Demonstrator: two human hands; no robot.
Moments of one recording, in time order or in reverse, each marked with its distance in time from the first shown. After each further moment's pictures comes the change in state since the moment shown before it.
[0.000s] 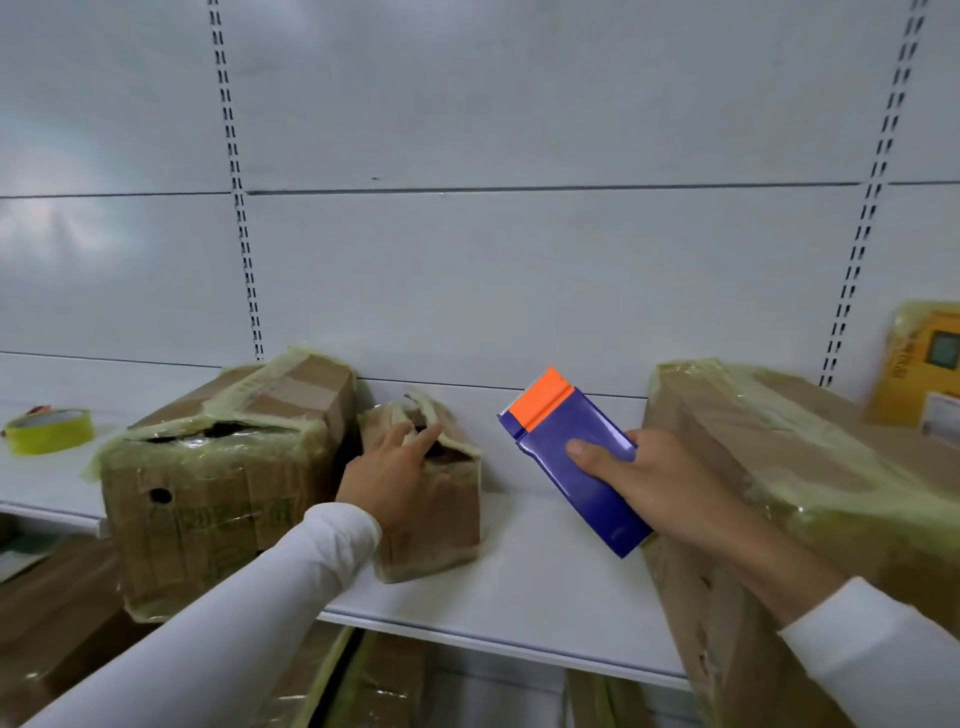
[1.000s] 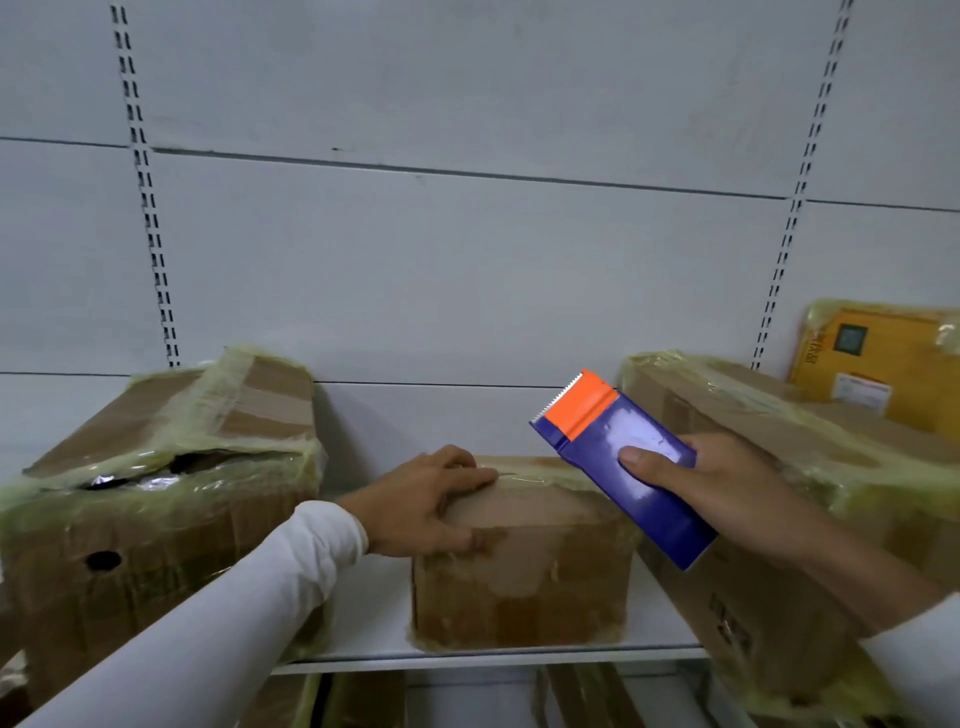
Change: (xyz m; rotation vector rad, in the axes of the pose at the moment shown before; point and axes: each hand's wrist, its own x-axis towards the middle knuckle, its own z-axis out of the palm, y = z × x) left_hand 0.022 -0.028 -0.012 -0.246 -0.405 0.676; right_hand -0.028 -0.035 0.018 -0.036 0.118 0.083
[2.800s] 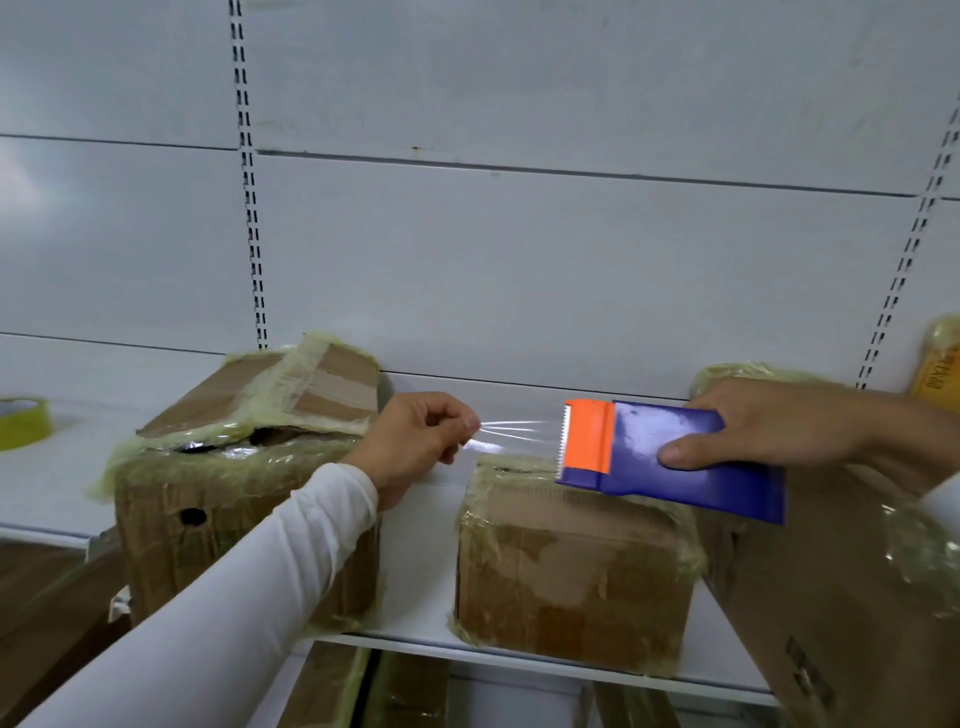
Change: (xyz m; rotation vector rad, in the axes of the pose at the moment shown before) left_hand -0.017 0.001 -0.030 -0.972 0.697 -0.269; right_hand 0.076 -0.042 -0.032 -0.435 -0.586 -0.183
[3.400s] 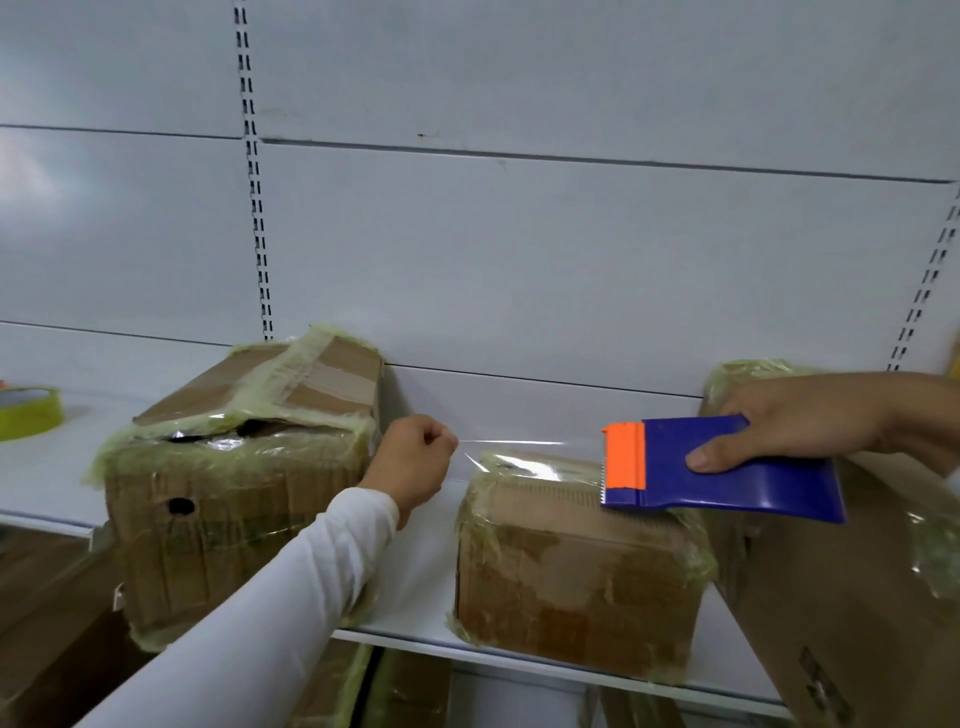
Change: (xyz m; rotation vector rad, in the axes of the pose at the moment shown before) left_hand 0.001 -0.031 0.004 0.268 0.235 -0.206; right_hand 0.007 0.021 -0.015 -0.013 -0.170 0.226
